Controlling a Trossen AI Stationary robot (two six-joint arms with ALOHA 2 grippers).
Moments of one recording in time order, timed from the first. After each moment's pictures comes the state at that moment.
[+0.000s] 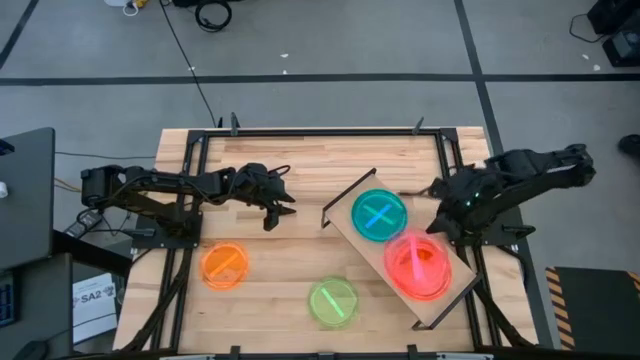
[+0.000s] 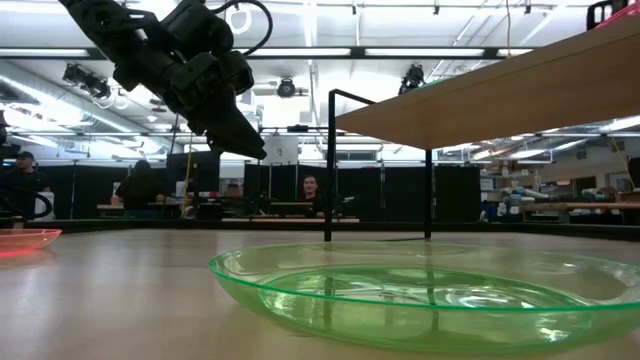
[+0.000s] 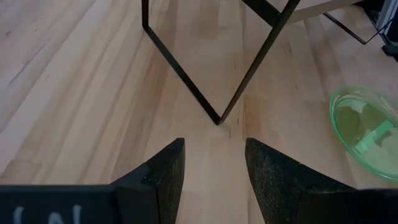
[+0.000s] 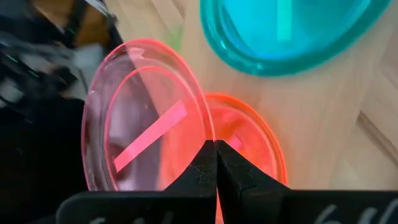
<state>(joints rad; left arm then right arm) 0.22 1.31 0.60 0.11 0.20 -0.07 0.27 0.82 1.08 -1.13 -0.20 1.05</state>
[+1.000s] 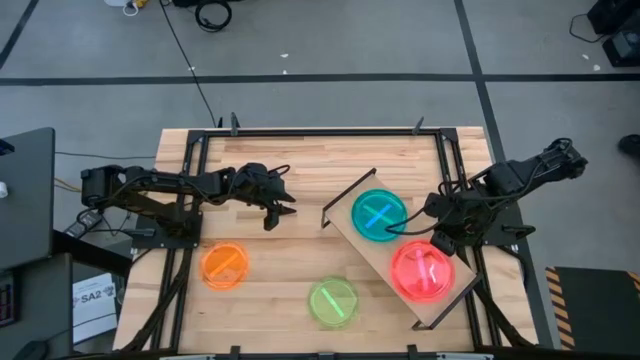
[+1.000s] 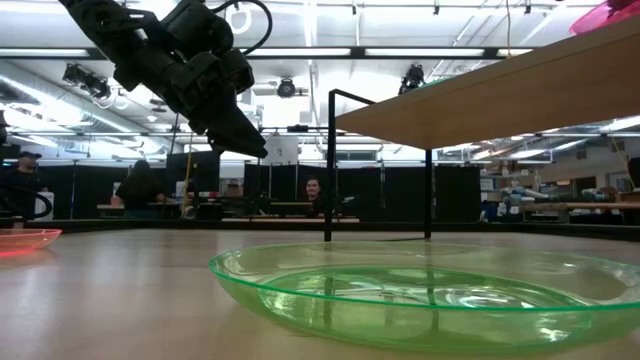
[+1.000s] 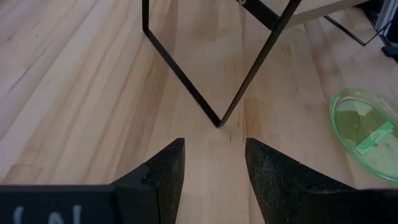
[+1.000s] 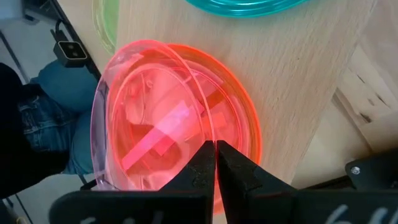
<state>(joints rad) 0.22 1.31 0.60 0.12 0.20 -0.07 0.42 0.94 1.08 -1.25 -0.15 1.10</state>
